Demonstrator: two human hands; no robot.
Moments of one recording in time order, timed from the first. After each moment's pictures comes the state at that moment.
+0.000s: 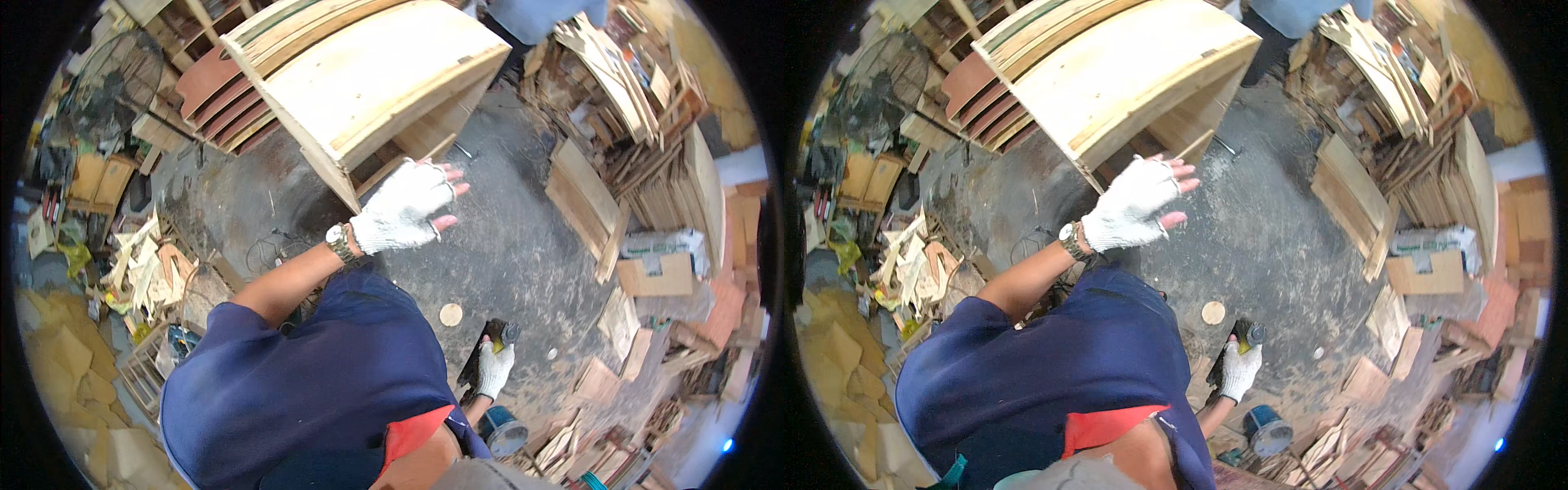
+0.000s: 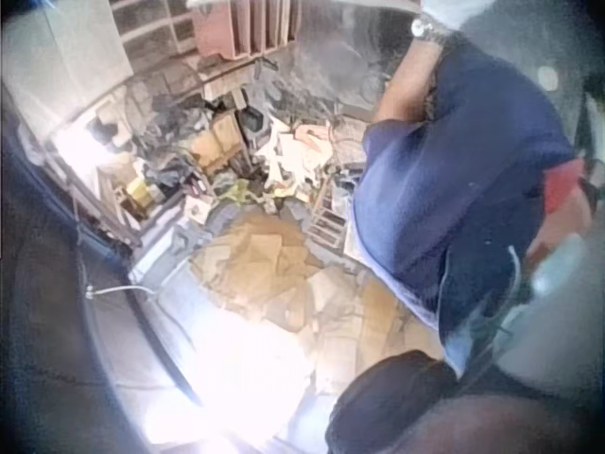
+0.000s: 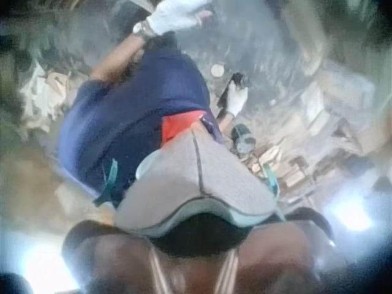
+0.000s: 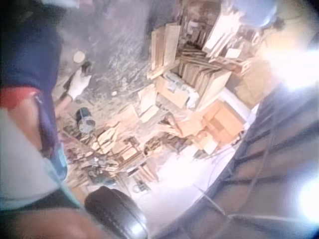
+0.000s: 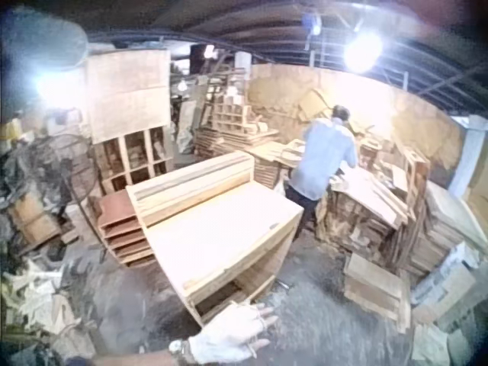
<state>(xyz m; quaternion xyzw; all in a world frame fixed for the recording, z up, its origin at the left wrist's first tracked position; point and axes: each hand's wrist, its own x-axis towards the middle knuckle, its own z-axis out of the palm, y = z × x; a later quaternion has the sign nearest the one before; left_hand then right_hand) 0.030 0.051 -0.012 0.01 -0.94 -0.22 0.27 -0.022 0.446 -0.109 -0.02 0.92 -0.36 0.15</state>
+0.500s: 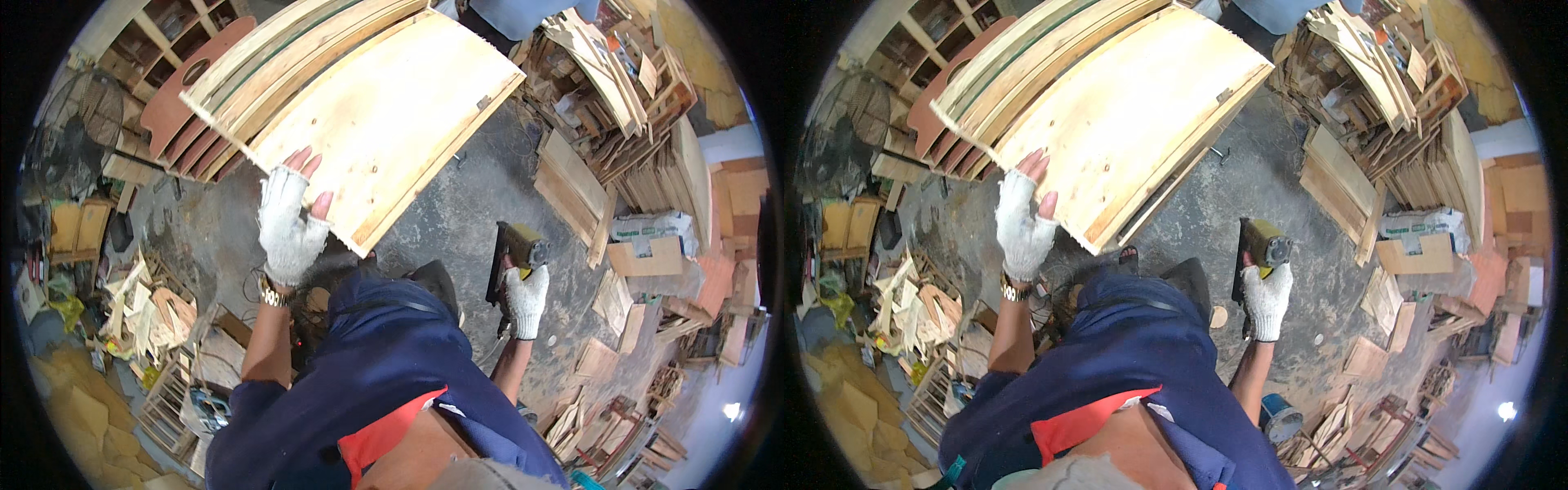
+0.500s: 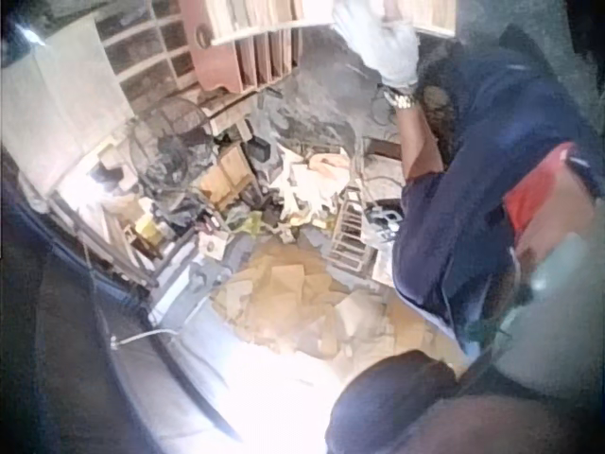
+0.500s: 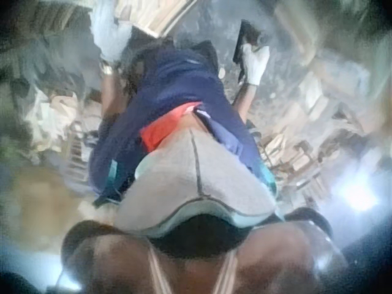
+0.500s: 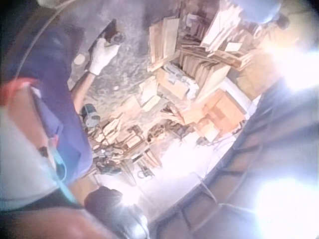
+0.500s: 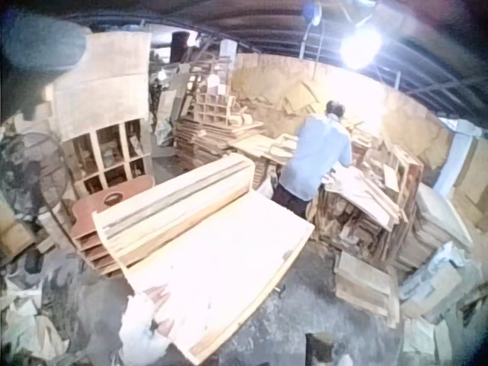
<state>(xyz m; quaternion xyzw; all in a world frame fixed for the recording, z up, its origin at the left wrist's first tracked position) 0.110 -0.110 0.006 0.27 -0.86 -0.21 0.37 -0.128 0.199 -0.021 -0.17 0.87 -0.44 0.12</state>
